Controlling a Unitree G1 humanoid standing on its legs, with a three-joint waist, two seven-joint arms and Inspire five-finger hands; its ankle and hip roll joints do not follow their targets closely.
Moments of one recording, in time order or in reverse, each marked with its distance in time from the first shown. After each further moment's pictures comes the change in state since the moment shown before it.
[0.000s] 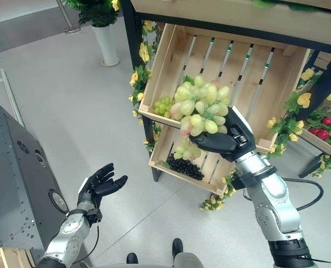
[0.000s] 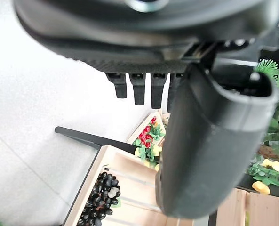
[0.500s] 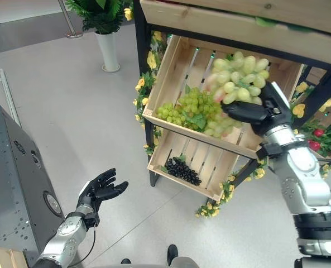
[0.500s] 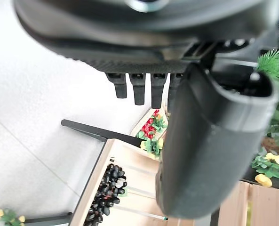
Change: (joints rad) left arm 0.000 0.068 -0.041 0.046 -0.011 0.008 -0.037; right arm -0.225 -0.233 -0.008 0.347 0.029 0.090 -0.233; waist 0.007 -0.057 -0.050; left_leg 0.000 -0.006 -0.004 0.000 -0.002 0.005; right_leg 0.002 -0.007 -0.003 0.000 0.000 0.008
